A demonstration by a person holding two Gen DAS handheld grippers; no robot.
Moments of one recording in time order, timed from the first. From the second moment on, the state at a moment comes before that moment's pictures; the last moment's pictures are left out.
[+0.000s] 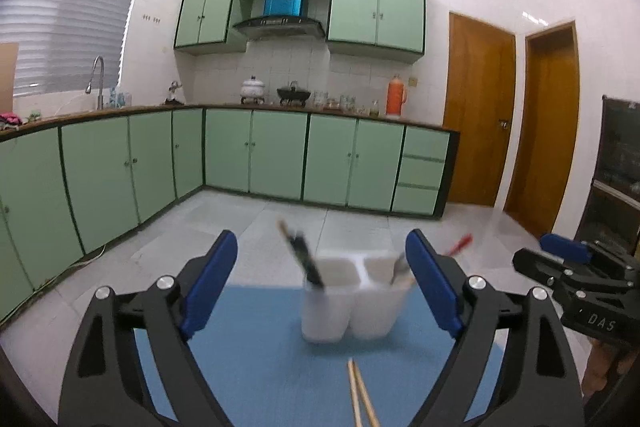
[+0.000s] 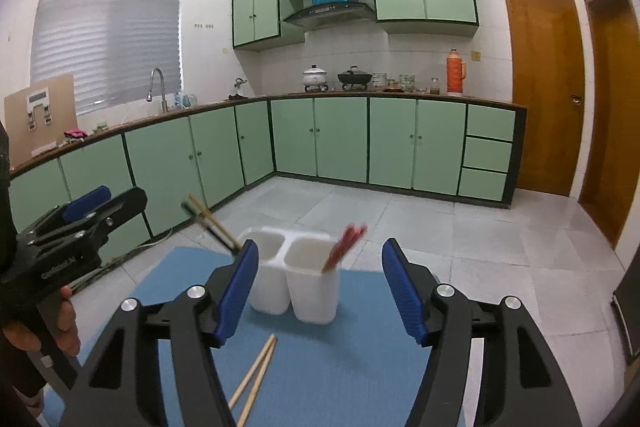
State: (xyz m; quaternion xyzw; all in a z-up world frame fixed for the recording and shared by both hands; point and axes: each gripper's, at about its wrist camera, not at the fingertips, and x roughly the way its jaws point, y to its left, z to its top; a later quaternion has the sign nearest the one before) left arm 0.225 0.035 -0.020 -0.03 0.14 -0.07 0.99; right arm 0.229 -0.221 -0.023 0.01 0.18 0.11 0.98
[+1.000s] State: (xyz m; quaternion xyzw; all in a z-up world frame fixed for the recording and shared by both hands) left arm 0.182 0.067 -0.195 0.01 0.41 -0.05 0.91; right arm 0.195 -0.156 -0.184 0.03 0.41 0.17 0.89
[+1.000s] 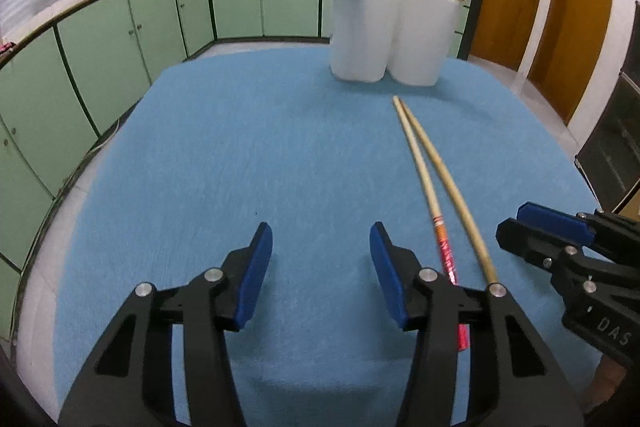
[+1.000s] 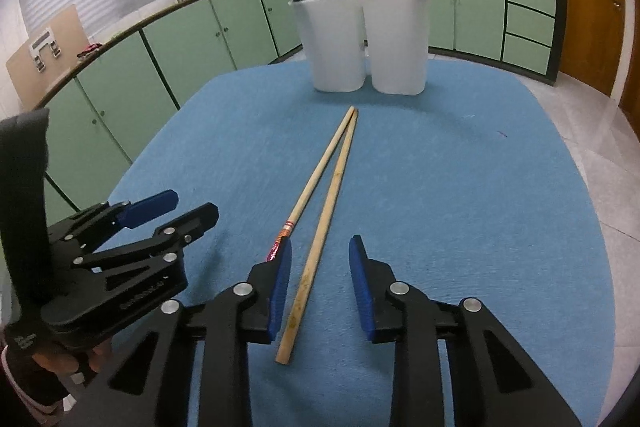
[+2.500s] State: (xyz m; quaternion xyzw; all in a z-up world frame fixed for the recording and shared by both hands) left arm 0.175 0.012 -0.195 0.01 0.42 -0.12 0.90; right arm 0.211 -0.240 -0.198 0.10 0.40 0.10 0.91
